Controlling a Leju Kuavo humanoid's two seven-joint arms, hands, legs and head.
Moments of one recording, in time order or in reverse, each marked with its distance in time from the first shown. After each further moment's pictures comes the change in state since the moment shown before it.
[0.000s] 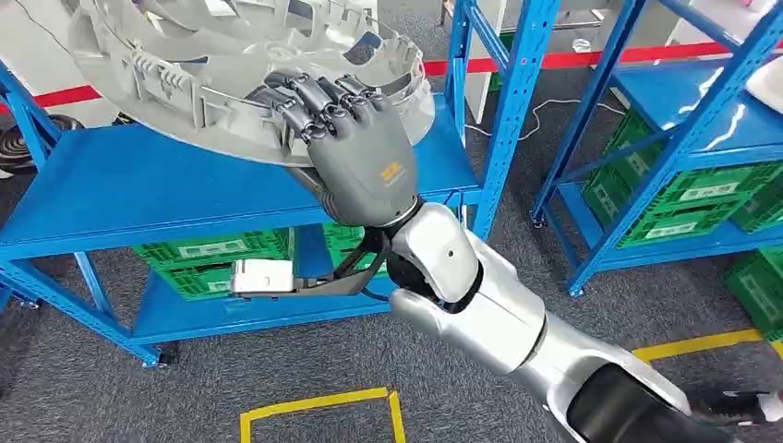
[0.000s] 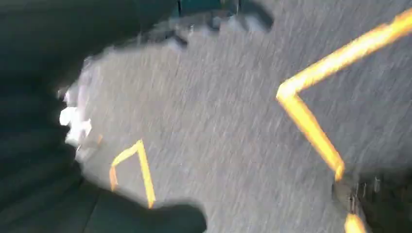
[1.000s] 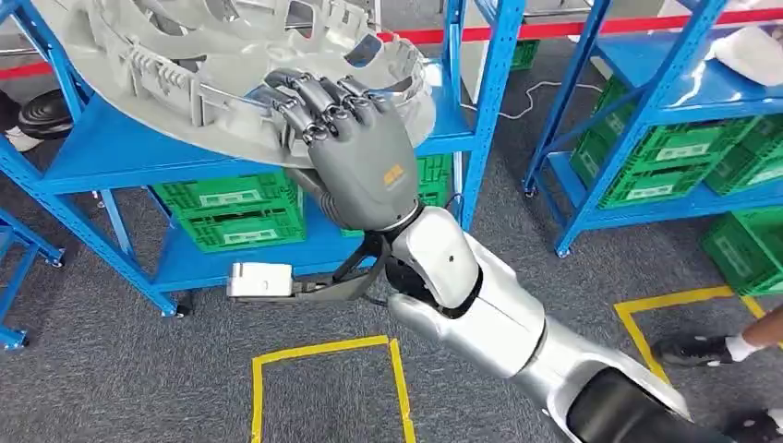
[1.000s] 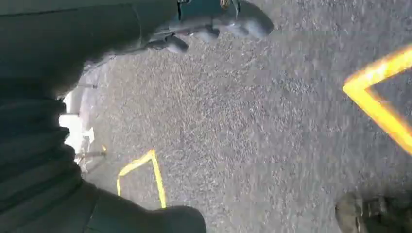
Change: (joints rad) left arm -0.003 0.019 0.000 -0.003 -0.015 0.005 -0.001; right arm 0.011 0.010 0.001 -0.017 0.011 -0.013 0.017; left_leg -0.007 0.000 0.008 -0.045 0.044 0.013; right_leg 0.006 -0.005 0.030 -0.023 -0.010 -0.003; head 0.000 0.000
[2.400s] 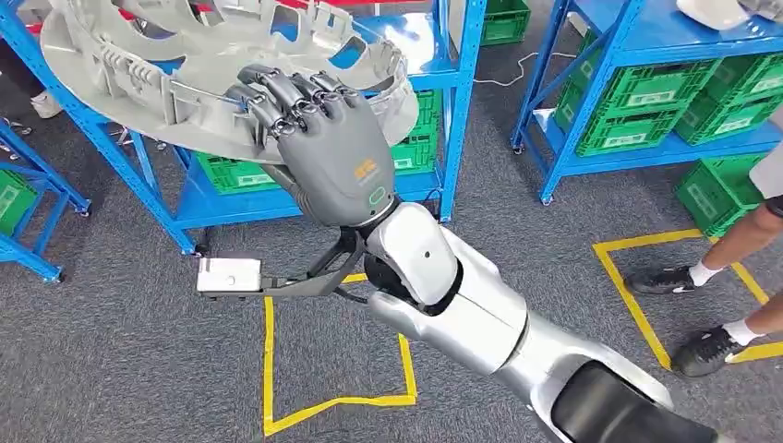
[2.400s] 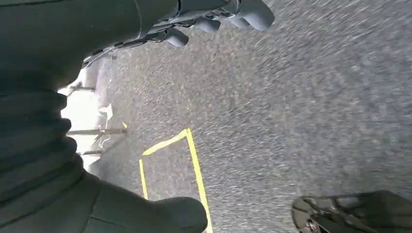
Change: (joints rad) left arm -0.009 0.012 0.023 -0.001 0.015 0.006 0.003; right arm -0.033 0.050 0.015 0.063 0.032 0.018 0.016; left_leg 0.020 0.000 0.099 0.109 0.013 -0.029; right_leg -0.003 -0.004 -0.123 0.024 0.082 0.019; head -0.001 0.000
